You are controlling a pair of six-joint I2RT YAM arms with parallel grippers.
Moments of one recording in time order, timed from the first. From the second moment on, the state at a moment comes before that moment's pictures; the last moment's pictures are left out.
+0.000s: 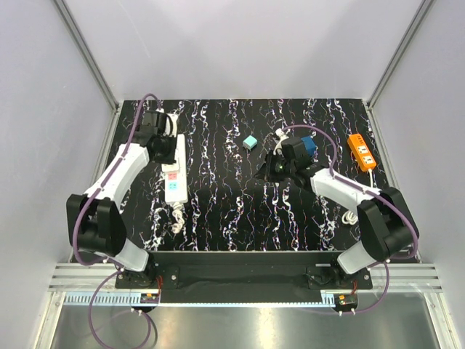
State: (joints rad) left arm -0.17 1.53 1.29 -0.74 0.03 -0.03; right arm 0.49 1.53 0.92 -0.05 -0.32 0.59
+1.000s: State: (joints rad) left arm -0.17 1.65 1.26 -0.54 -0.23 -0.15; right arm 0.49 1.46 0.92 -0.09 -0.28 0.58
